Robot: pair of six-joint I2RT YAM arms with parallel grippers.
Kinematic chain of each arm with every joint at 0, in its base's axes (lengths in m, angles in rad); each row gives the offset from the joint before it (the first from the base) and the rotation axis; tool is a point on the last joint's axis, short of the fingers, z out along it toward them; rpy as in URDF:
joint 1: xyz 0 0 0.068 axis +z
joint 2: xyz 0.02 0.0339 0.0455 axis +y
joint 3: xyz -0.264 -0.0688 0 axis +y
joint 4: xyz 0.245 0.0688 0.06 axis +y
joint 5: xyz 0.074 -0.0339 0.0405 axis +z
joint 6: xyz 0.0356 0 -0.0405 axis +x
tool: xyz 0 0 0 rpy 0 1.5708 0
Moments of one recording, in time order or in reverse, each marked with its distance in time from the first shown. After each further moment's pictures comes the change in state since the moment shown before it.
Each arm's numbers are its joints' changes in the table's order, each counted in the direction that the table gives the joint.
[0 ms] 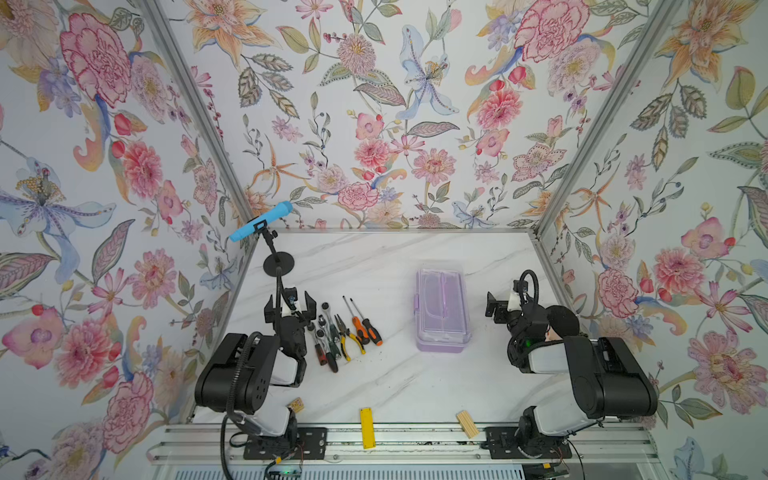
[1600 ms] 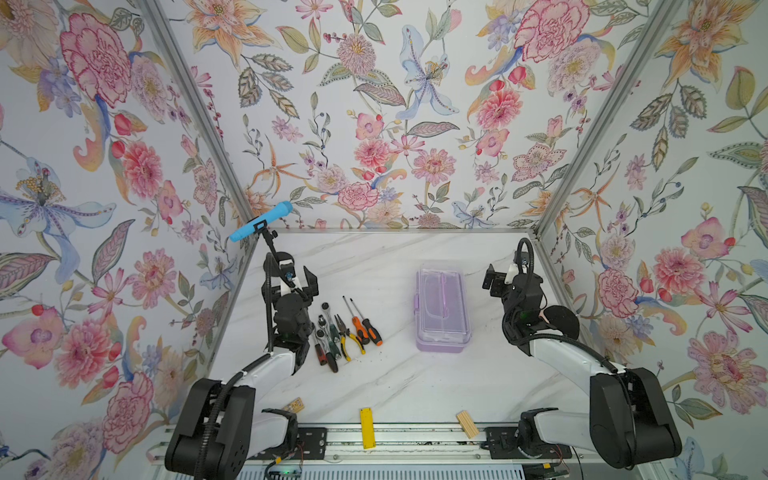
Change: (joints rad) left arm -0.113 -0.350 -0.290 0.574 0.185 -0.098; right arm 0.193 -0.248 -0.322 0.539 -0.354 0.106
